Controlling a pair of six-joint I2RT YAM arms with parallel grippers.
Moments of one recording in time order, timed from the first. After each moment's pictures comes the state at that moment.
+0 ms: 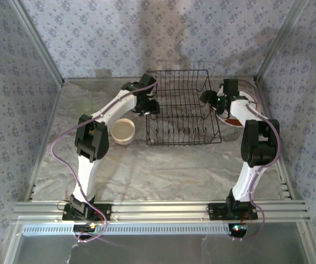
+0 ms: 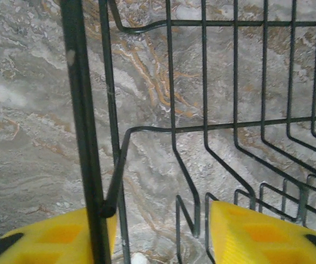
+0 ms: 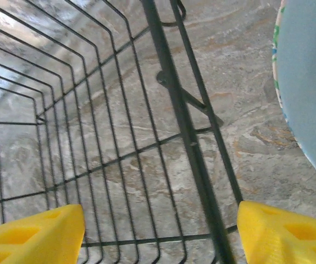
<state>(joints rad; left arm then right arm) -0.55 2.16 1.97 -0.95 0.08 -0.56 0.02 1.87 1.37 -0.31 -0.35 0.58</state>
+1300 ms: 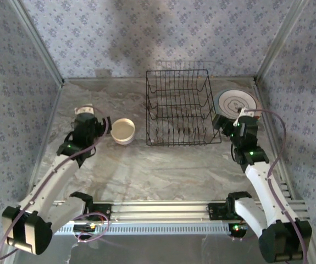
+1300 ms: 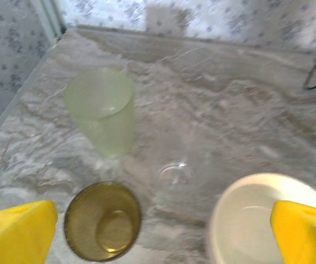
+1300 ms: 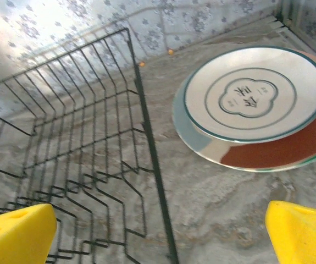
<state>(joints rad) -0.30 0.96 0.70 -0.28 -0.39 -0.26 0.10 0.86 0.64 -0.21 0.10 0.36</state>
